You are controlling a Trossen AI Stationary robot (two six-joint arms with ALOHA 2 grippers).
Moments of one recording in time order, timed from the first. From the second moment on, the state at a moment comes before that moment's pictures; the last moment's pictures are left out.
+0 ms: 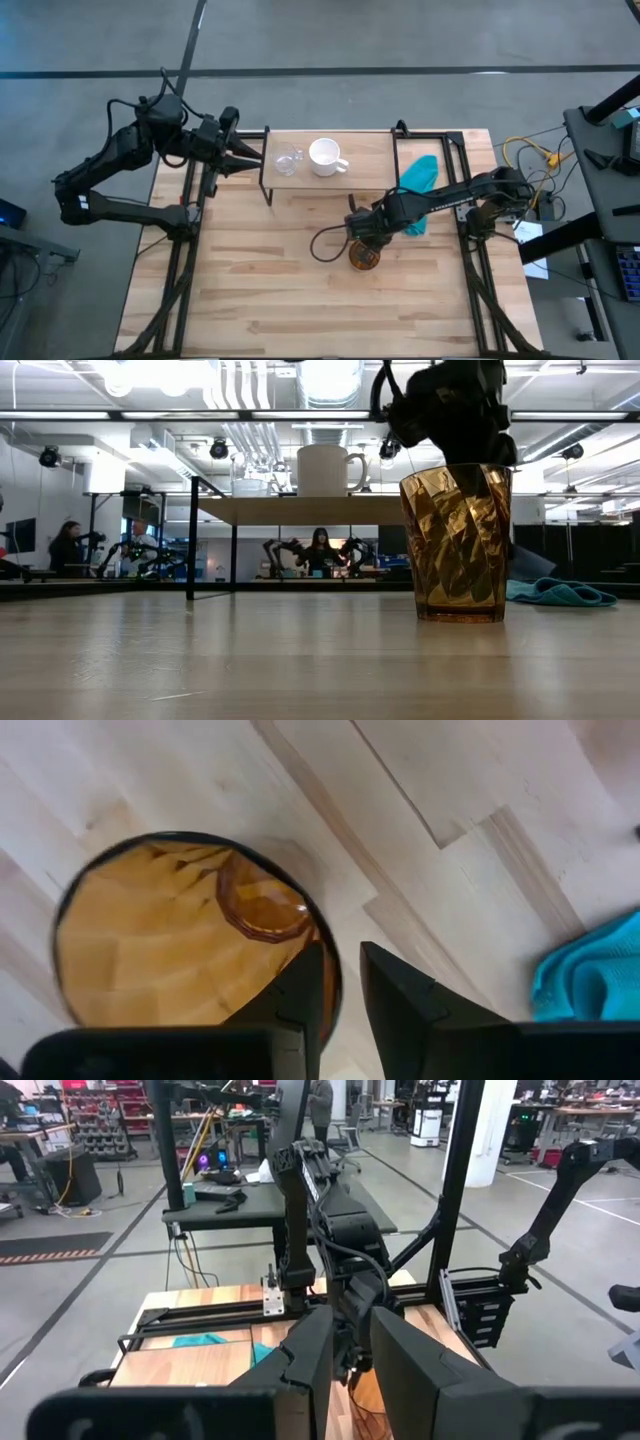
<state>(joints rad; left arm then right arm) 0.32 0.97 1.40 -0.55 0.48 0.09 0.17 1.72 1.34 -1.06 -0.02 0.83</state>
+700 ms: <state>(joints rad) 0.32 0.97 1.40 -0.54 0.47 0.09 0.03 1.70 1.84 -1.51 0.09 0.70</state>
